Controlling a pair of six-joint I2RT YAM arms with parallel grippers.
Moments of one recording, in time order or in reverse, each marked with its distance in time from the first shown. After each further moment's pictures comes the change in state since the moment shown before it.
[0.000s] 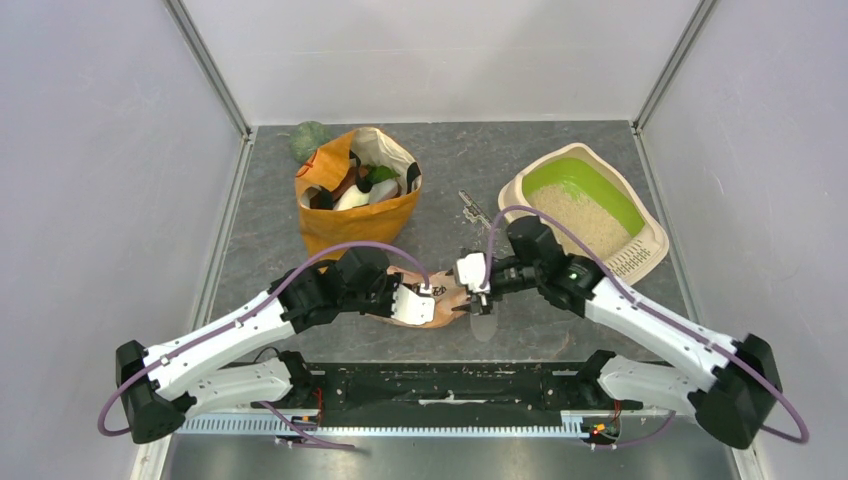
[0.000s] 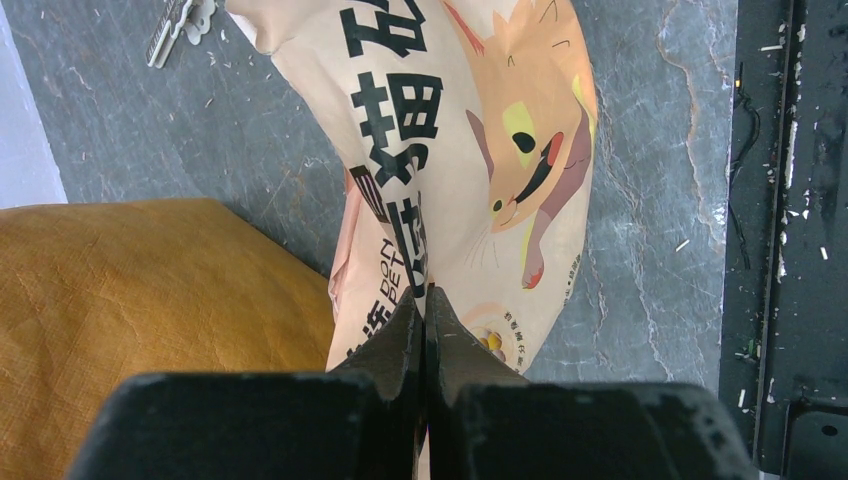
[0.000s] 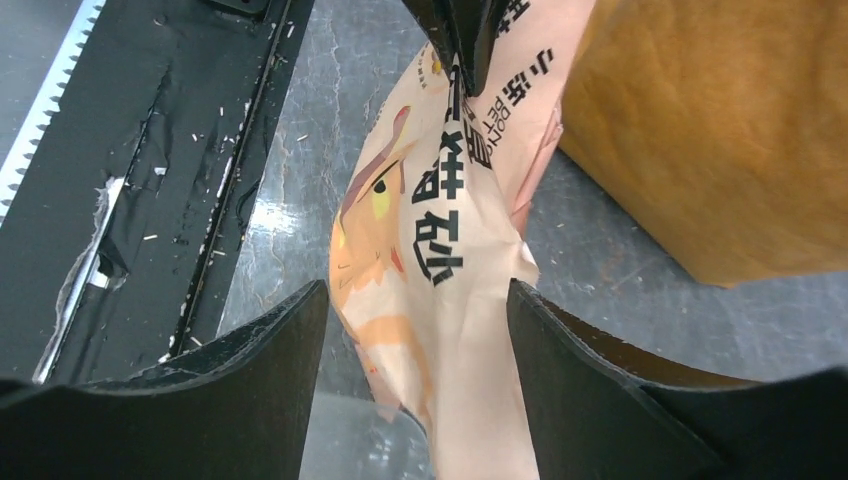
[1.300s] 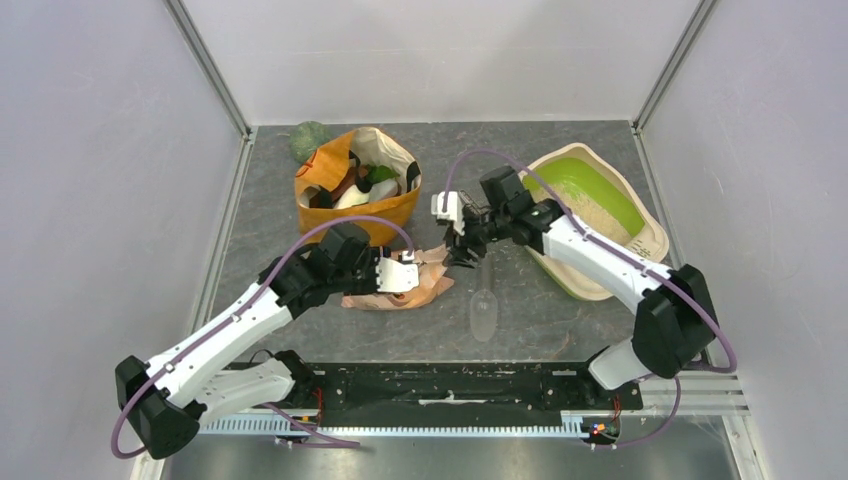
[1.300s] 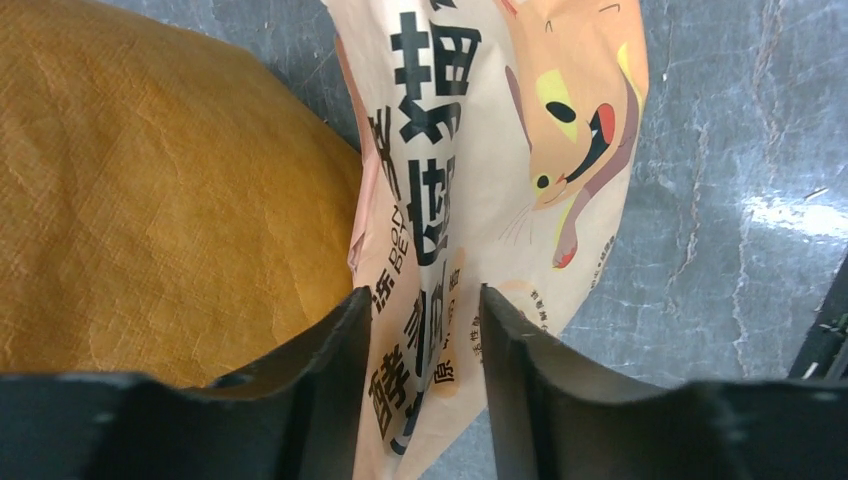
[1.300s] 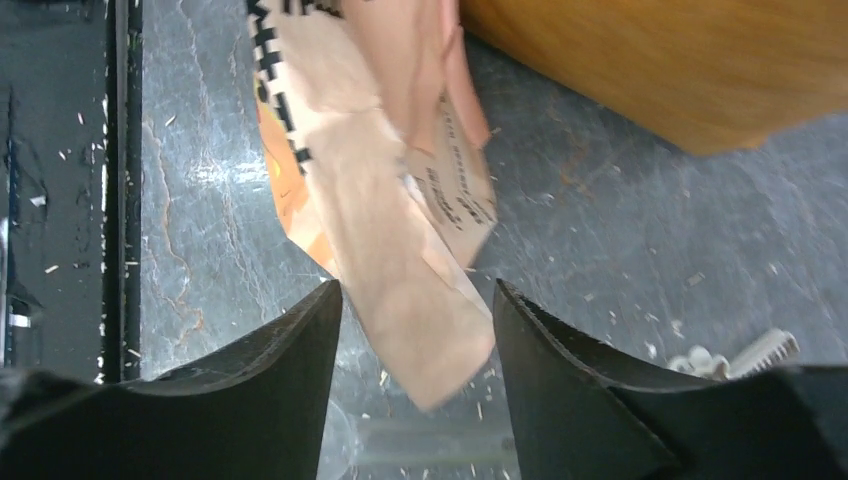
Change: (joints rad) left arm 0.219 0.011 0.018 -0.023 -0.050 0.029; right arm -0.115 0.472 0.341 -0.124 0.068 0.086
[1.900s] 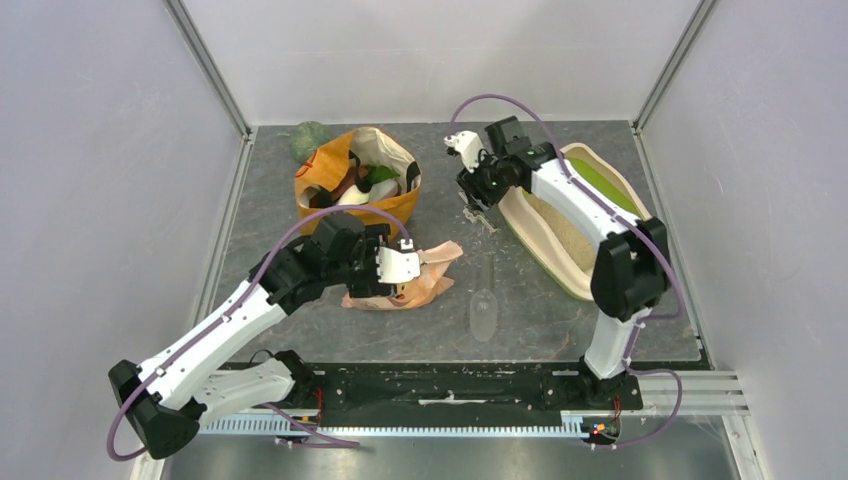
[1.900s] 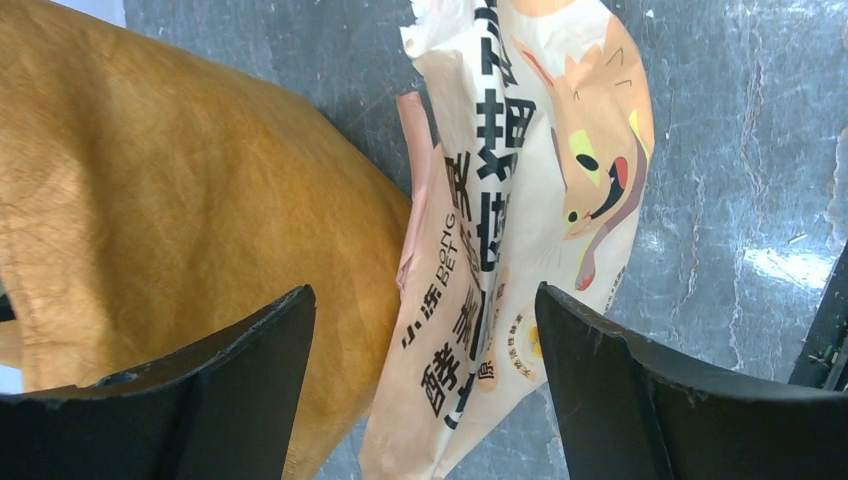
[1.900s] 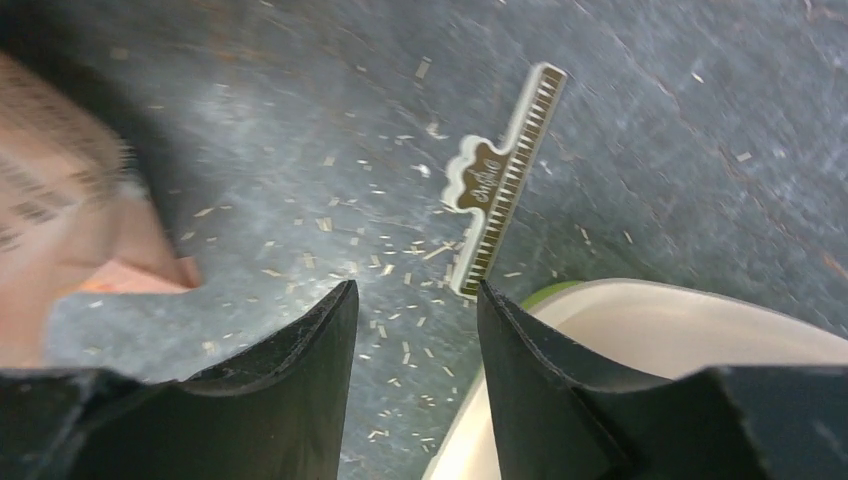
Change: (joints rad) left arm 0.000 0.000 0.098 -0.019 0.047 -0.028; right arm -0.203 0.283 0.451 -0.278 0.356 0.246
